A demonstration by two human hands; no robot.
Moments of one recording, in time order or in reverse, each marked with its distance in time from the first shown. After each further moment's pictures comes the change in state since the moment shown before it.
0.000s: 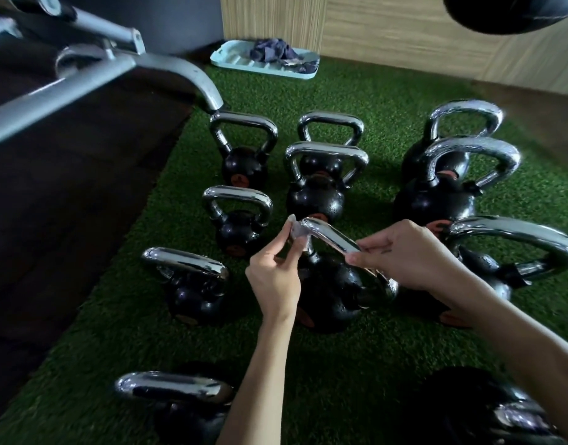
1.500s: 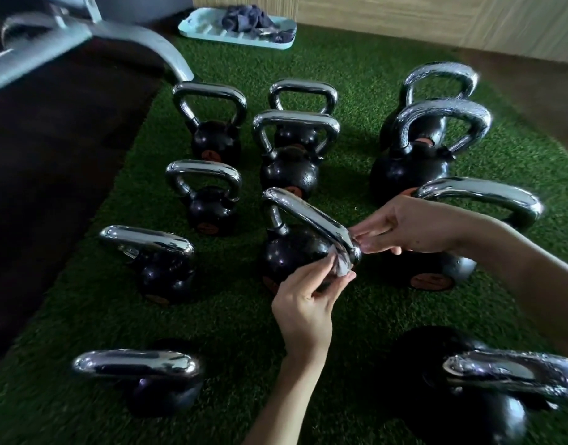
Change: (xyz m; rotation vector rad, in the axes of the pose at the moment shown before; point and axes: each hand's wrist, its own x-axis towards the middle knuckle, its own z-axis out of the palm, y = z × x) left_hand -0.106 -0.038 0.041 0.071 -0.092 0.415; right_hand -0.006 0.045 -0.043 0.022 -0.418 -0.103
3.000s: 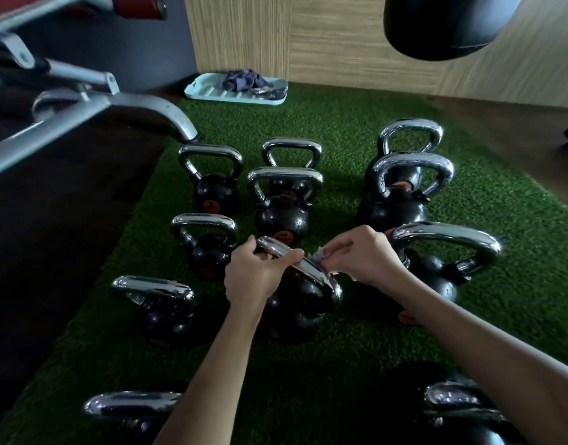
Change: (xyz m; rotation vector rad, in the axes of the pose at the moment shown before) left_hand 0.142 0.042 -0.038 0.324 -0.266 -0.724; right_hand 0.019 -0.021 0.023 0.165 0.531 0.068
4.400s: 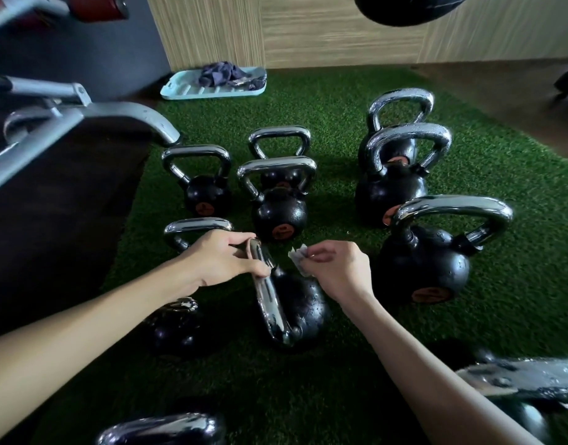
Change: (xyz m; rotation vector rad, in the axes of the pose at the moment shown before) left_hand 0.064 0.006 -0.074 0.428 -0.544 0.153; right_hand -0.004 0.009 0.086 0.368 0.283 0.128
